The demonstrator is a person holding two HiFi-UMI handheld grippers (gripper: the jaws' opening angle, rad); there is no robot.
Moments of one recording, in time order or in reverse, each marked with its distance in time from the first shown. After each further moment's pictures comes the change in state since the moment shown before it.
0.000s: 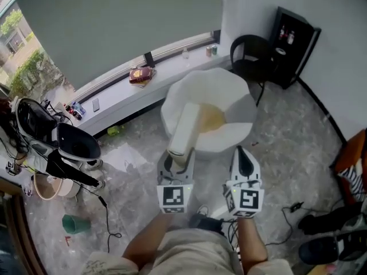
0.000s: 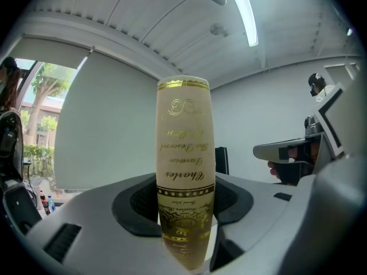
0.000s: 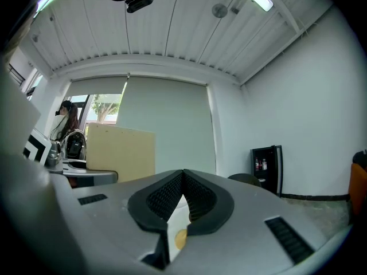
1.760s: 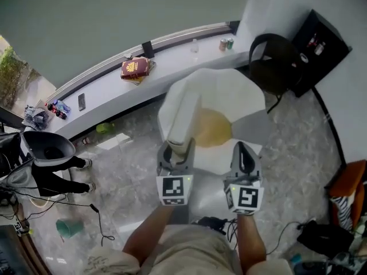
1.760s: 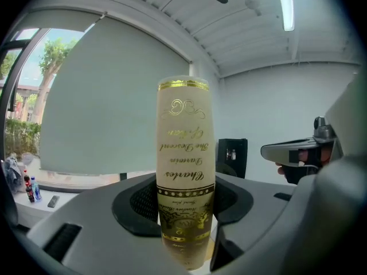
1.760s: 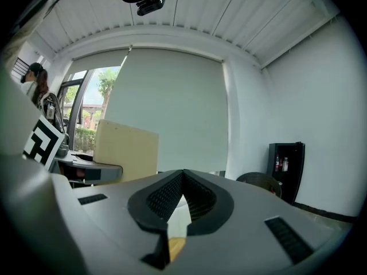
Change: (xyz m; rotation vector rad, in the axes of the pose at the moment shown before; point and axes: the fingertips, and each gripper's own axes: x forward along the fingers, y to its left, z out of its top) left arm 0.314 0.167 -0.076 -0.122 0.120 0.066; right arm 0.354 -0.012 -0.061 -0.120 0.122 0.079
